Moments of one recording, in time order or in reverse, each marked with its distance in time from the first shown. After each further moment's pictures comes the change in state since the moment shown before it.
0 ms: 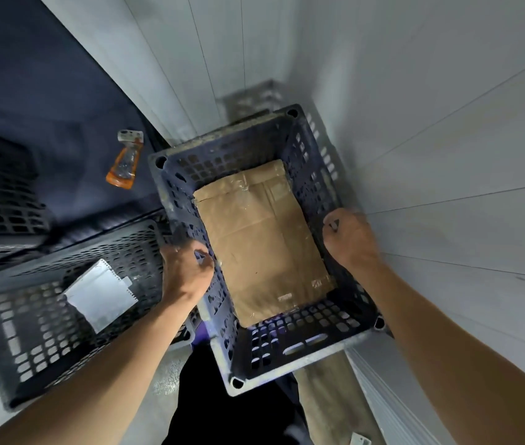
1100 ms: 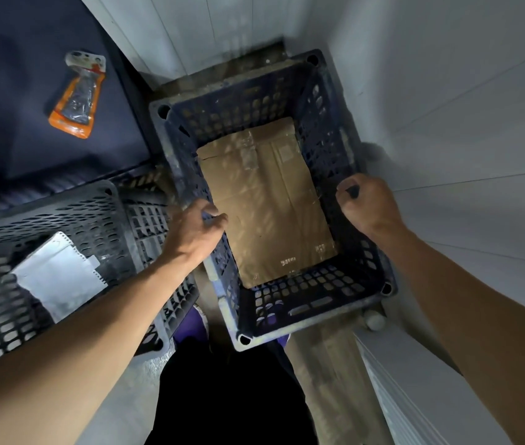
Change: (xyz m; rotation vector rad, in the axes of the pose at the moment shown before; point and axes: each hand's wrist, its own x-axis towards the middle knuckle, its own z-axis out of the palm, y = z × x) left_hand 0.097 -0.054 0.117 -0.271 -0.122 -0.025; right_hand 0.116 0.064 0.113 0.085 -0.008 -0.080
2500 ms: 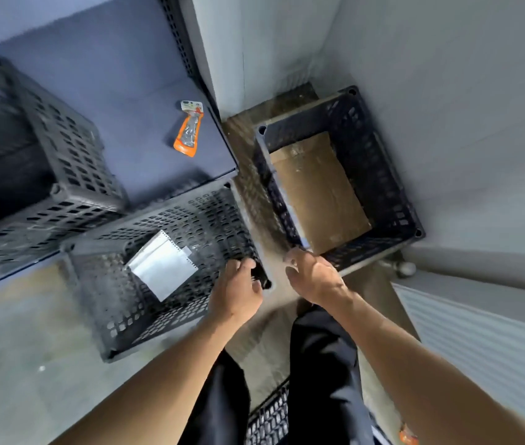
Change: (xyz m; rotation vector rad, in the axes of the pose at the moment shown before) left_hand -0.227 -0.068 -0.172 0.441 -0.148 0.144; right_hand -0.309 -0.231 0.097 -0.102 -0.351 0.007
